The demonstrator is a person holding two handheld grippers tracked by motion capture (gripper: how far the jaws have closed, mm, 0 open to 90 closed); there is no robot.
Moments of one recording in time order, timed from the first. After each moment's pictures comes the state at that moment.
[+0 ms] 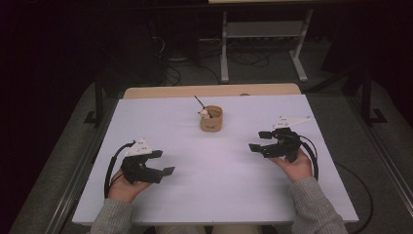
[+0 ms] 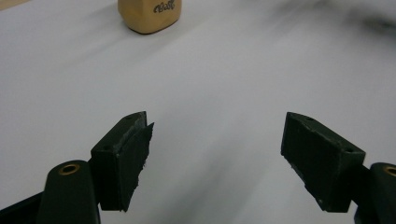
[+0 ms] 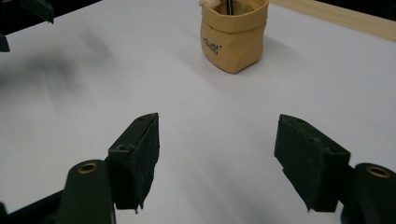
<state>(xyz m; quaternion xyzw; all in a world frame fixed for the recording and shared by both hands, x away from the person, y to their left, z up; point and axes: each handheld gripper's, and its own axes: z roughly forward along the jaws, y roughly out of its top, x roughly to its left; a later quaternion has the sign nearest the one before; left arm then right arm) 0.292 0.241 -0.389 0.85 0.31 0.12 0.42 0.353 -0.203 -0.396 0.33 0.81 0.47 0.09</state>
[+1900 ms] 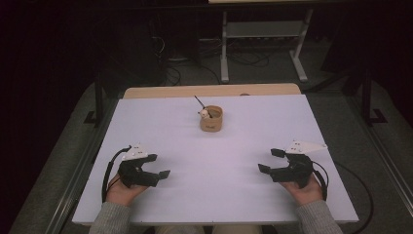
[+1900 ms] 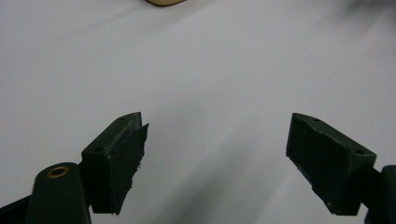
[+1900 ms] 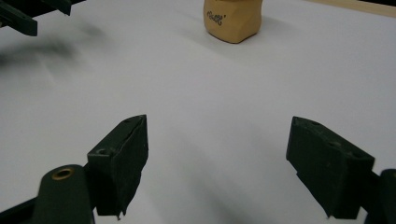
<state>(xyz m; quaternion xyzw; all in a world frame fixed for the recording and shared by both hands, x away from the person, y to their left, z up) 0.292 0.256 -0.412 0.84 0.33 0.11 0.41 0.290 -0.223 -0.420 0.35 0.79 0.48 0.12</state>
